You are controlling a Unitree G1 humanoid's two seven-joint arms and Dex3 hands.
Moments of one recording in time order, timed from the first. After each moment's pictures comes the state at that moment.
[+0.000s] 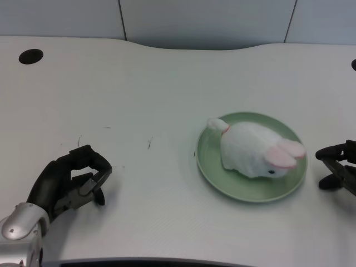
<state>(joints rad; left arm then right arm) -0.44 0.20 0.10 1.05 -0.09 -0.43 -0.42 -0.45 -0.25 -0.16 1.12 0.01 -0.52 0.15</state>
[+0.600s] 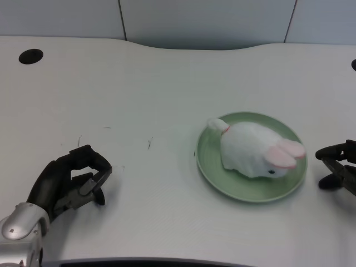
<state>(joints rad) -0.44 0.20 0.10 1.05 -0.09 -0.43 -0.42 -0.45 -0.25 -0.16 1.12 0.01 -0.52 0.15</state>
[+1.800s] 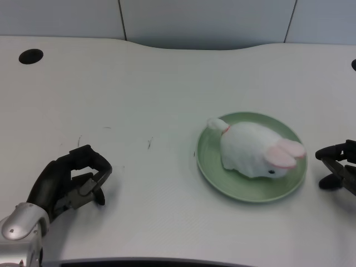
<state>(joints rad) -0.44 0.20 0.10 1.05 -0.09 -0.43 -0.43 -0.45 -0.25 -0.15 1.11 0.00 -0.51 0.14</state>
